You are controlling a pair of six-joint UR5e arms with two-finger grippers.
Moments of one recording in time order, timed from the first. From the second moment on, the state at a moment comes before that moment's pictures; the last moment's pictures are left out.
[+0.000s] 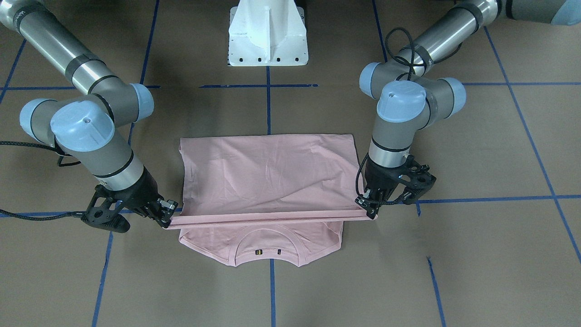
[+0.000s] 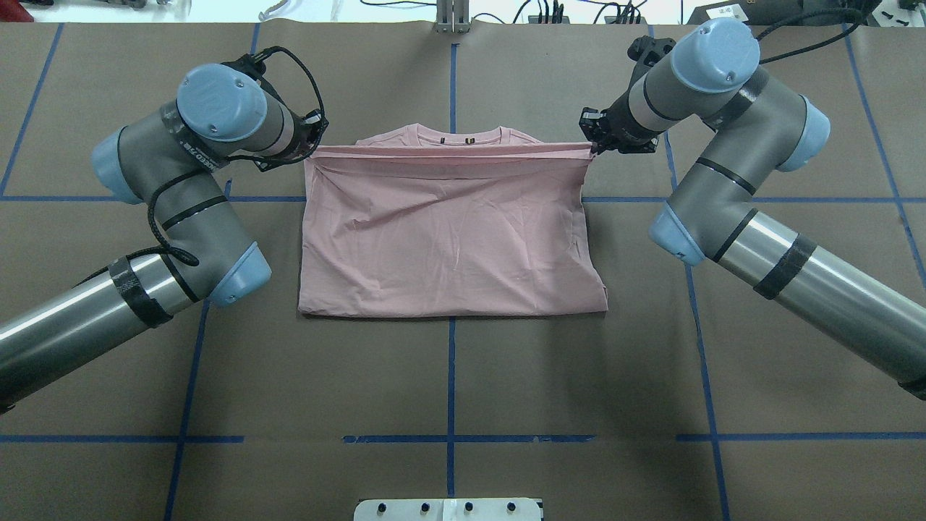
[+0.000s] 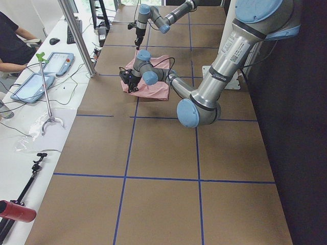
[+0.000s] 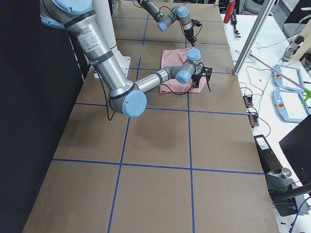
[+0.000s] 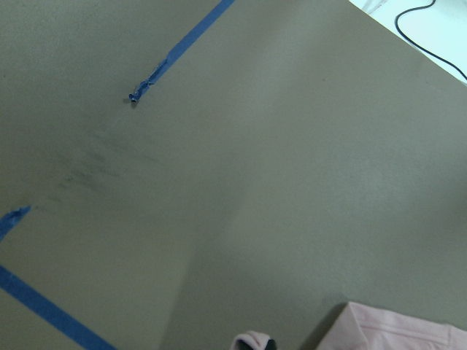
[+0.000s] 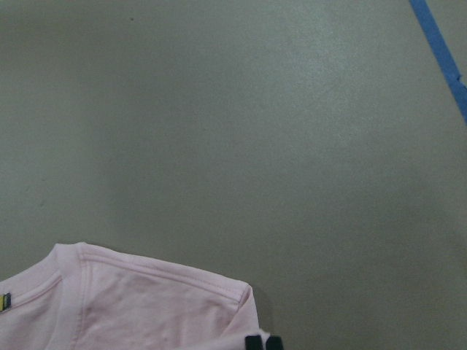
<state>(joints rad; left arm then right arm) -0.76 -2.21 -1.40 -1.96 -1.70 -1.68 0.85 -0.98 1.37 -1.08 1.98 1.33</state>
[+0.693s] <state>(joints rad) -0.75 -2.25 -1.40 -1.97 -1.70 -1.69 0.85 -0.94 1.33 -1.08 1.97 1.33</state>
